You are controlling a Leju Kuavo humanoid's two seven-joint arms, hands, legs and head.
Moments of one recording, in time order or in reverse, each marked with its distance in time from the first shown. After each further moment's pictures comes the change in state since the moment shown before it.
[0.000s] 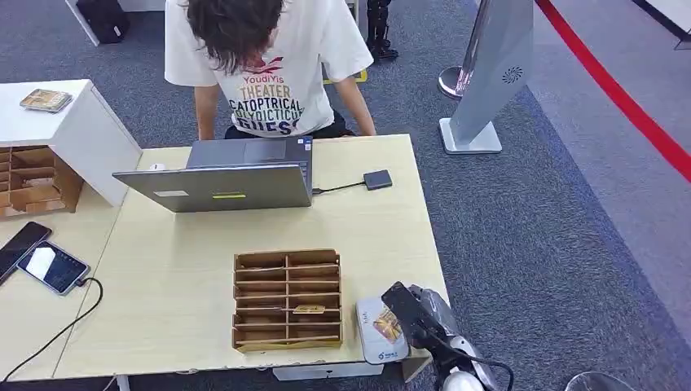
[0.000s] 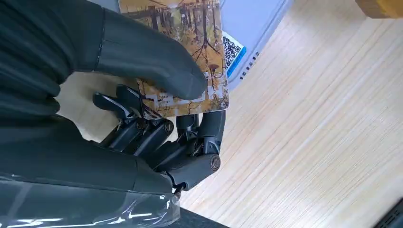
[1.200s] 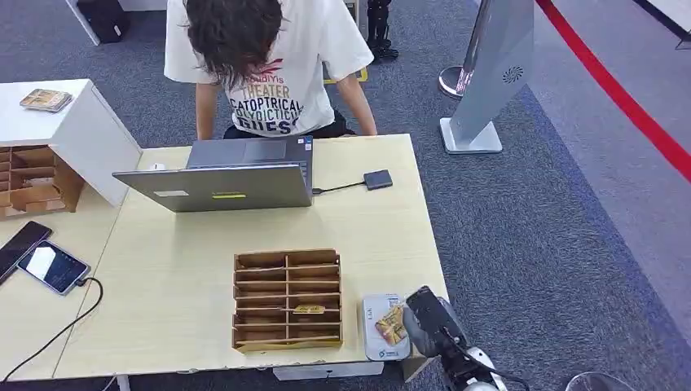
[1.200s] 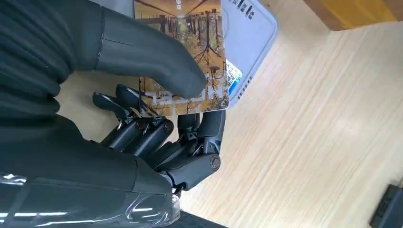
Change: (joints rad) left arm 0.002 -0.003 0.007 0.000 -0.015 0.018 -0.006; right arm 0.069 -0.054 -0.012 -0.085 -0.222 -0.021 -0.091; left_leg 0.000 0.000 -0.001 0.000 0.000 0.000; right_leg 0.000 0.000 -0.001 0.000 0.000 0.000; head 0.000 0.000
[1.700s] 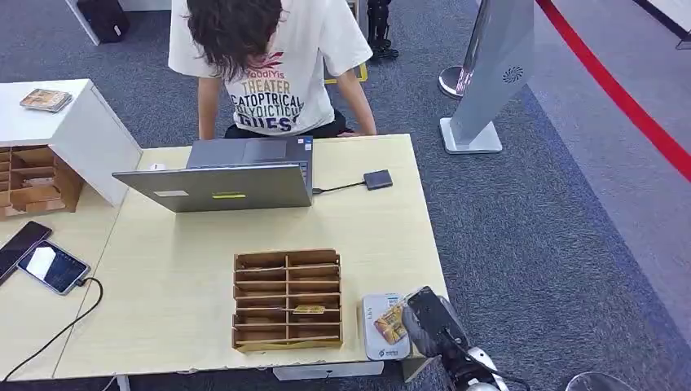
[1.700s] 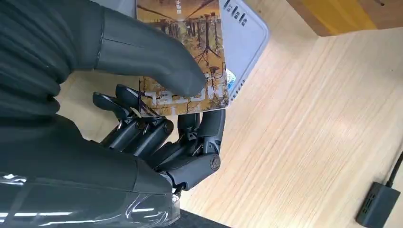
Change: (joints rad) left arm 0.000 0.000 0.000 0.000 0.000 0.000 -0.006; right arm 0.007 -0.009 0.001 -0.030 -0.008 0.001 -0.017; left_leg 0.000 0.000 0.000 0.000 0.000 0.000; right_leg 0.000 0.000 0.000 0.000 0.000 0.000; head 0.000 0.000
